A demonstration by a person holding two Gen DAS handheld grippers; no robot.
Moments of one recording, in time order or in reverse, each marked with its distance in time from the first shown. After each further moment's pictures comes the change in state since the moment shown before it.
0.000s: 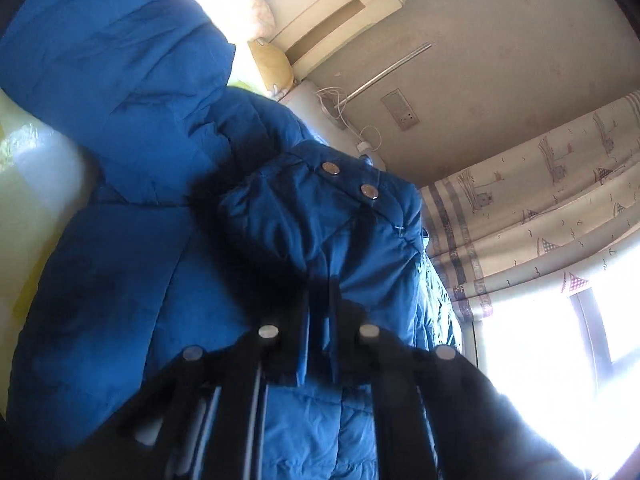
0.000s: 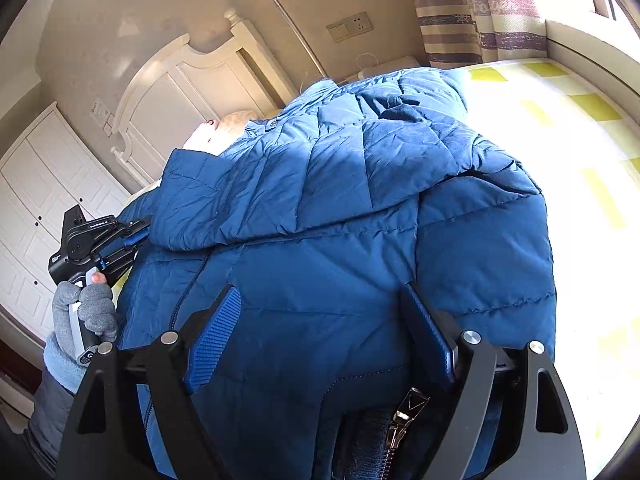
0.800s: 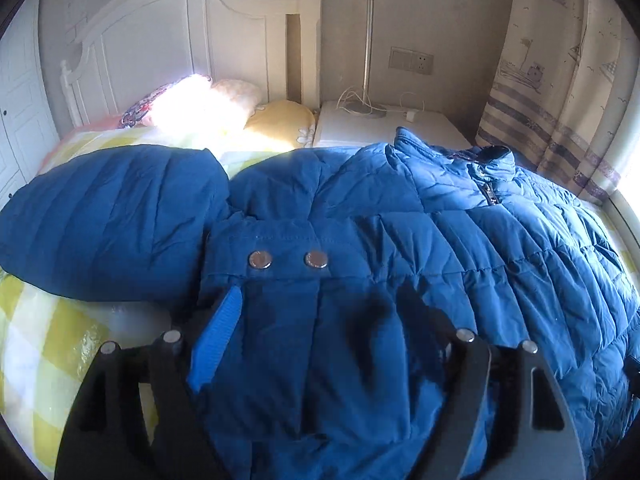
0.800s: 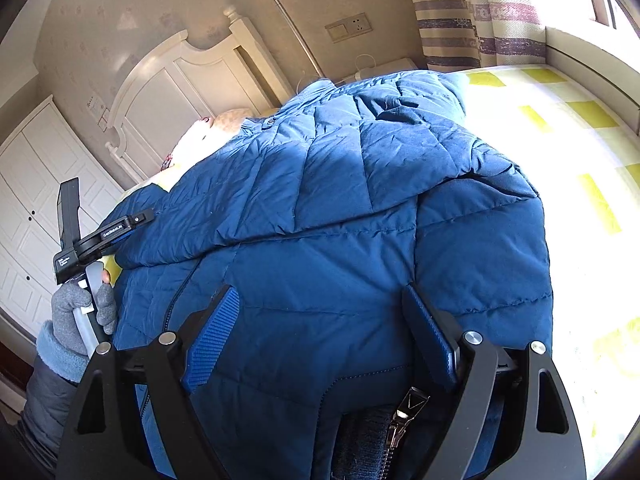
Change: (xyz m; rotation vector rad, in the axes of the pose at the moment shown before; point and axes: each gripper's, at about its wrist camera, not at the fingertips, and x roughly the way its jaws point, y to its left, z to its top) left arm 0.034 -0.032 -0.029 0.572 0.007 0.496; right arm 0.002 0.006 0.001 -0.024 0.005 -0.041
